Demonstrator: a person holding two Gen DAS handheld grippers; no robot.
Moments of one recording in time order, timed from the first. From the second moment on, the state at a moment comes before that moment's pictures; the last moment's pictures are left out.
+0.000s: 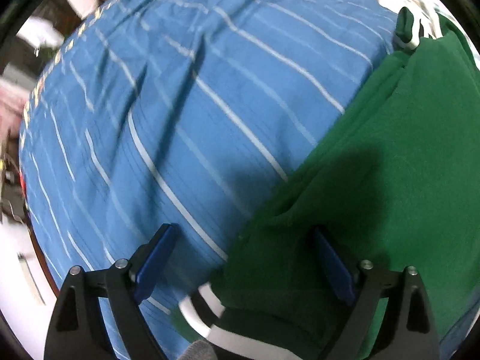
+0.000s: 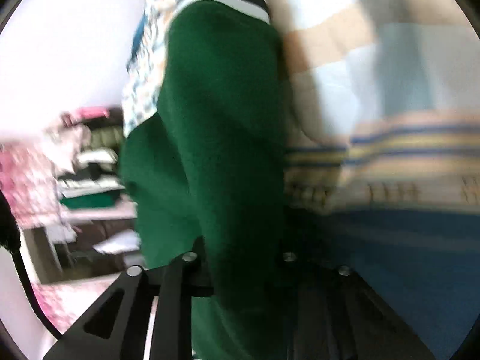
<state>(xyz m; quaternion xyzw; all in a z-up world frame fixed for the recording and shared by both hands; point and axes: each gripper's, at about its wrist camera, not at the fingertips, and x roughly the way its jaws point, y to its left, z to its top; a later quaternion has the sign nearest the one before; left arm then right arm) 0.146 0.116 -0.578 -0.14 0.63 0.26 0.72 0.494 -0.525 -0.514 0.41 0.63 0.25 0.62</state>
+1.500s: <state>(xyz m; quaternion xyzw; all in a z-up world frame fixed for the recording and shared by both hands) 0.236 -0.027 -0.570 -0.04 0.64 0.12 0.76 0.313 -0.696 -0.365 0.10 0.67 0.09 0.73</state>
